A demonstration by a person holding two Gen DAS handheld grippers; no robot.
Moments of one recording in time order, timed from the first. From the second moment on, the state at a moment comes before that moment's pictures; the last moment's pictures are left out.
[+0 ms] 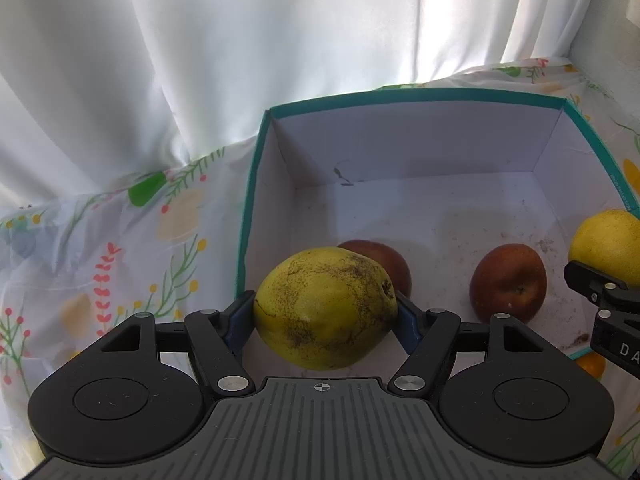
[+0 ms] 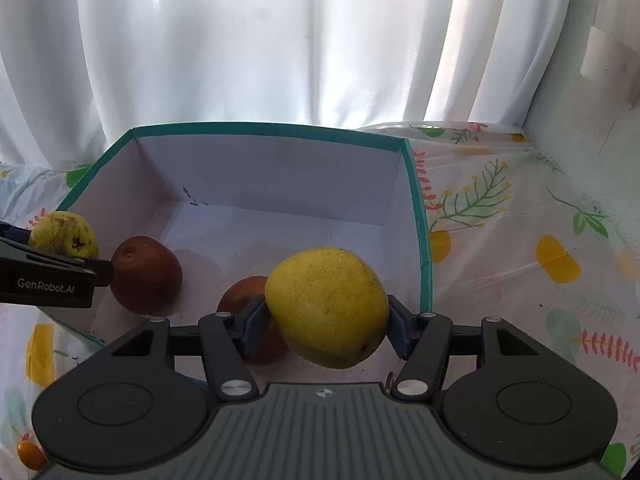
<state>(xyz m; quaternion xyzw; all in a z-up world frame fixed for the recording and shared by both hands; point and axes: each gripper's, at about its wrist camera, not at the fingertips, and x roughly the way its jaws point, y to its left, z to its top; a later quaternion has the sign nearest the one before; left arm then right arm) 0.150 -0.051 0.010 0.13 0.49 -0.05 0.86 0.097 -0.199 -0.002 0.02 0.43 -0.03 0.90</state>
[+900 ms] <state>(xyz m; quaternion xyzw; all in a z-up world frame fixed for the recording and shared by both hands) 0.154 -0.056 0.003 0.14 0.50 -0.04 0.85 0.102 -0.194 -0.005 -0.01 0.43 -0.04 0.90</state>
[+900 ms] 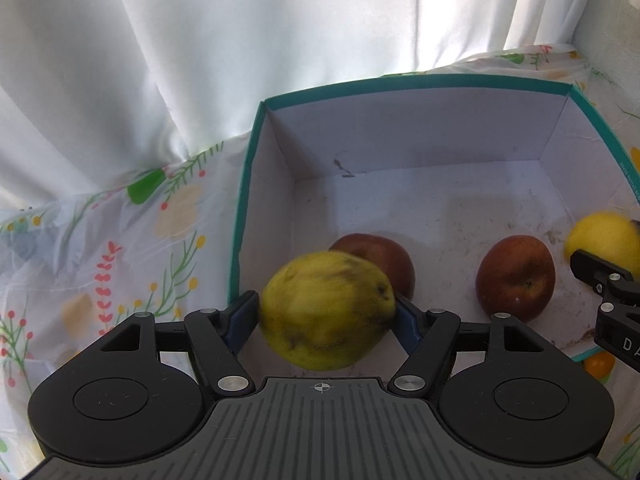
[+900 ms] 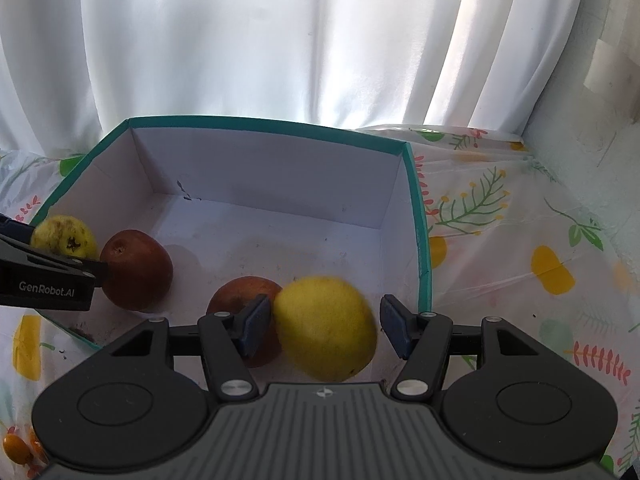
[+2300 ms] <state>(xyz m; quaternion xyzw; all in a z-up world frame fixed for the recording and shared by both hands) 0.015 0.045 0.021 0.09 0.46 -0.05 0.88 -0.059 -0.186 0.009 0.11 0.36 -0.08 0.92</state>
